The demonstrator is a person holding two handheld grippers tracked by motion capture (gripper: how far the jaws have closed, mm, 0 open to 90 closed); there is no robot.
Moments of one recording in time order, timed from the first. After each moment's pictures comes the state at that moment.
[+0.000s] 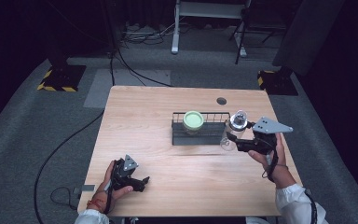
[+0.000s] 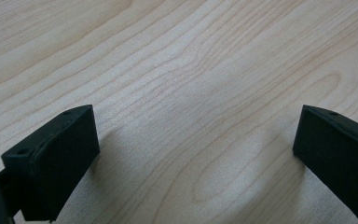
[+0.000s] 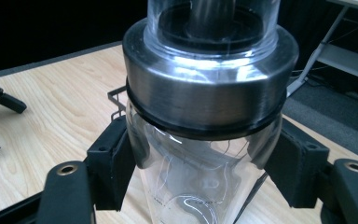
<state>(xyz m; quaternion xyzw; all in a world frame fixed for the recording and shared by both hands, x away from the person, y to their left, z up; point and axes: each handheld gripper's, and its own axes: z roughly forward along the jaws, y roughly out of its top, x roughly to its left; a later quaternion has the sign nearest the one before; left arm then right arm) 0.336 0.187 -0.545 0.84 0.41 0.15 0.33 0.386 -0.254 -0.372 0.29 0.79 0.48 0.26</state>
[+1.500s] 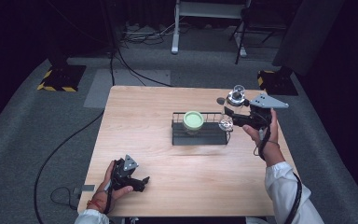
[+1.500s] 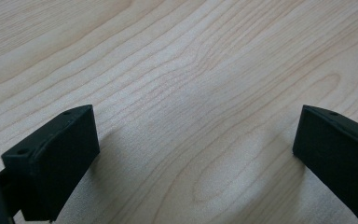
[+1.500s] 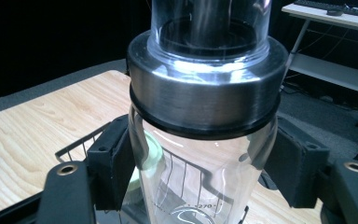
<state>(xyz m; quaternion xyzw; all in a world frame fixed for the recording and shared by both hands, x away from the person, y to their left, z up) 0.336 0.187 -0.545 0.84 0.40 0.16 0.33 0.445 -0.242 -0.349 0.33 0.75 0.50 0.29</state>
